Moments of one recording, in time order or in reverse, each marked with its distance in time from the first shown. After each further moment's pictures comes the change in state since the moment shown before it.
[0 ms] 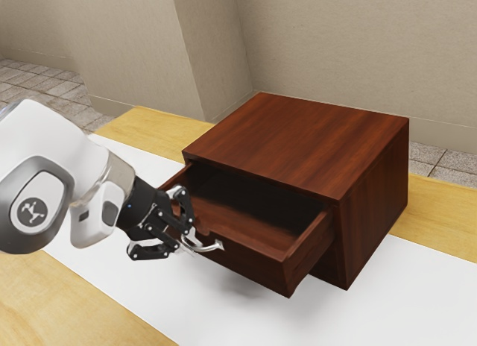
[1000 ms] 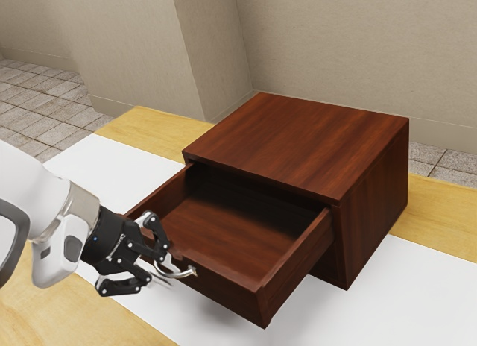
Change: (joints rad) arm -0.002 -0.205 0.005 -0.164 0.012 -0.022 -0.092
